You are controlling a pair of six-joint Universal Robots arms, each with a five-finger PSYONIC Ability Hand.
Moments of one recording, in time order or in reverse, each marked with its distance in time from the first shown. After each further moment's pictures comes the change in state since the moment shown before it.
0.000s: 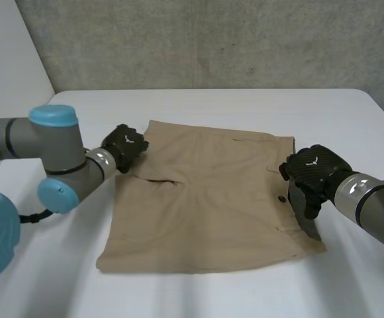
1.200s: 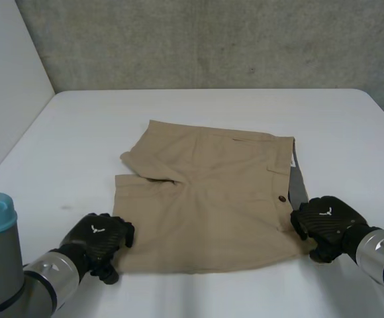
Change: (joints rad) left arm -0.052 0.778 -1.114 0.084 -0.114 -0.480; right arm -0.180 -0.132 0.411 -0.122 -0.185 0.001; left_hand -0.488 -0.521 -0.514 -0.520 -0.512; right_hand 0.356 0.423 0.432 0.442 0.413
